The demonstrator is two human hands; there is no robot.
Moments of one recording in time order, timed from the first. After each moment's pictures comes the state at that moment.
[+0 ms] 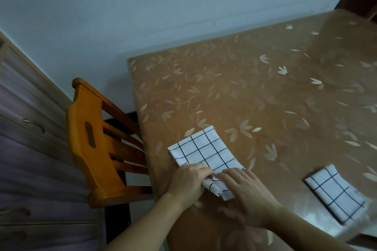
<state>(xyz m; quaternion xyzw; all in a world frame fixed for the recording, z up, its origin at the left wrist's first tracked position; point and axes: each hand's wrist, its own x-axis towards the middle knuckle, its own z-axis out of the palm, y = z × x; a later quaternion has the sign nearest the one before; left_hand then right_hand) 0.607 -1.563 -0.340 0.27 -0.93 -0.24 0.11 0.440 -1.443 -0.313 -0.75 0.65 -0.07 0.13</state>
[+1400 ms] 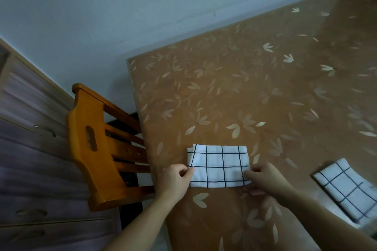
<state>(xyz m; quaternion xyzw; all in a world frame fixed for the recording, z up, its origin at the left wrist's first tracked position) 0.625 -1.571 -0.346 0.56 -0.75 -0.33 0.08 0.400 -1.462 -0.322 -0.23 0.78 -0.27 0.52</state>
